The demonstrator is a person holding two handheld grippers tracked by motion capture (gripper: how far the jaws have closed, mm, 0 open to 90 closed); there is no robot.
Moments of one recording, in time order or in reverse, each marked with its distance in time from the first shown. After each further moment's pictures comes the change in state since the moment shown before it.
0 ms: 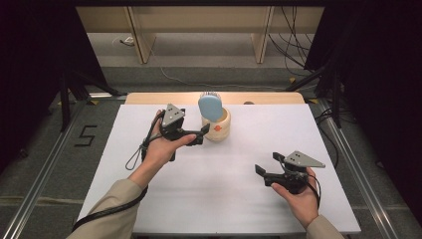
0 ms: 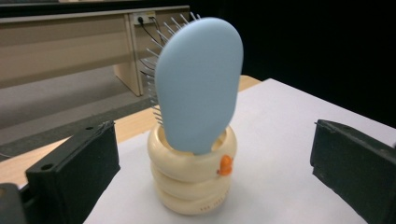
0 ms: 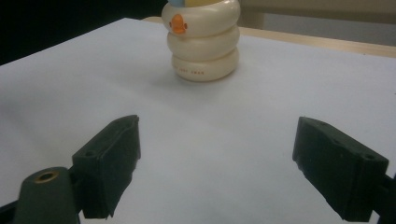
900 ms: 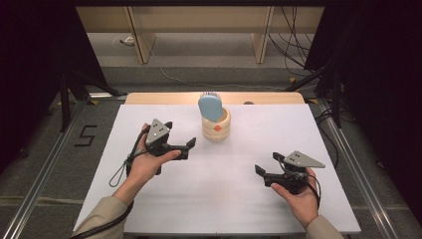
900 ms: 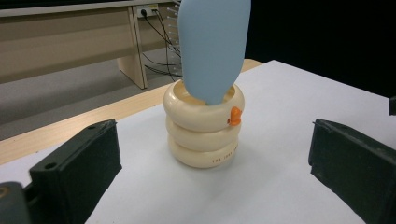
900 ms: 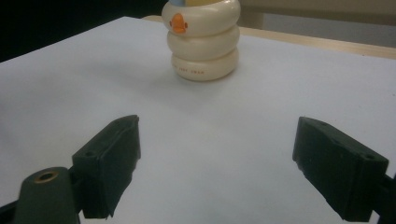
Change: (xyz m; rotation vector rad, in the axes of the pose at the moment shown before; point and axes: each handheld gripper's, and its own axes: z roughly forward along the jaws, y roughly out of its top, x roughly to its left) left arm 0.012 -0.037 -0.037 0.012 0.014 0.016; right arm 0.001 0.000 0.000 0.004 -0.005 -0.009
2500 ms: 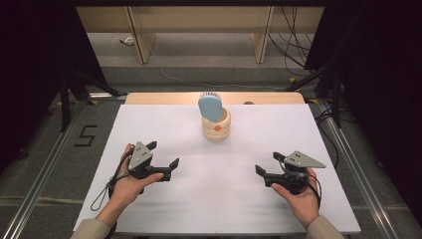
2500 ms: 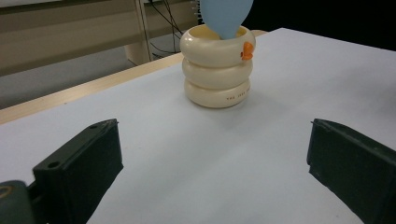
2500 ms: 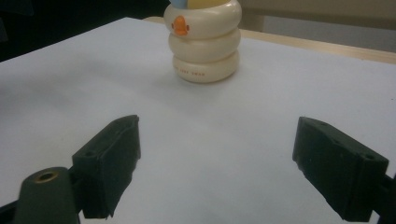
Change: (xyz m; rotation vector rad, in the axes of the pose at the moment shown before) left arm 0.014 -0.057 -0.044 0.032 0.030 0.044; right arm 0.000 0.001 -0.002 -0.005 0.002 -0.012
